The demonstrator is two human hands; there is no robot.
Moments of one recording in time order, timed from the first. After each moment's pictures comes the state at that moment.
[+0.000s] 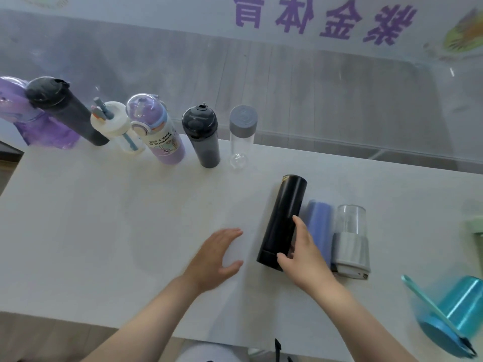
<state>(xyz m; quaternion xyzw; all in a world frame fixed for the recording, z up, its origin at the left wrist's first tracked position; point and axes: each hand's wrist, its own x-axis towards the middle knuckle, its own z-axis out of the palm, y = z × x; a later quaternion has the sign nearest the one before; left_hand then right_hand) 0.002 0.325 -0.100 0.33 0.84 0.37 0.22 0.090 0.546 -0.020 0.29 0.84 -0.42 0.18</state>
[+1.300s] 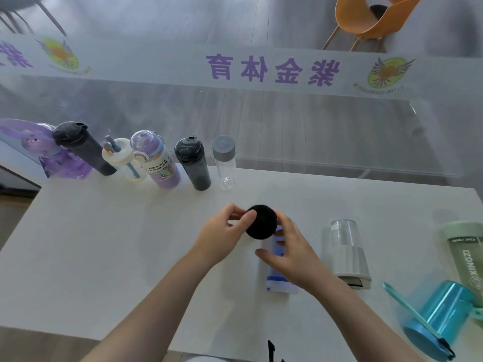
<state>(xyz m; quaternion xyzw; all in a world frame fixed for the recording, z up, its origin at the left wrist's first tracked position) -0.013 0.413 0.052 0.10 0.83 0.48 0.26 0.095 0.571 0.039 0.15 0.84 -0.51 0.06</state>
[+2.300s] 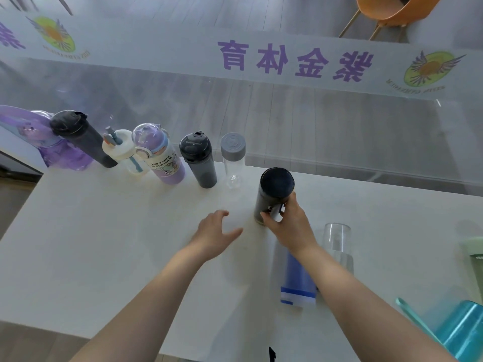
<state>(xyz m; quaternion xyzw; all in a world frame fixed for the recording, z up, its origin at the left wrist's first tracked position) -0.060 0.391 -0.023 0.09 0.90 0.28 0.31 0.003 0.585 -0.021 0.21 0.84 -0.49 -0.05</state>
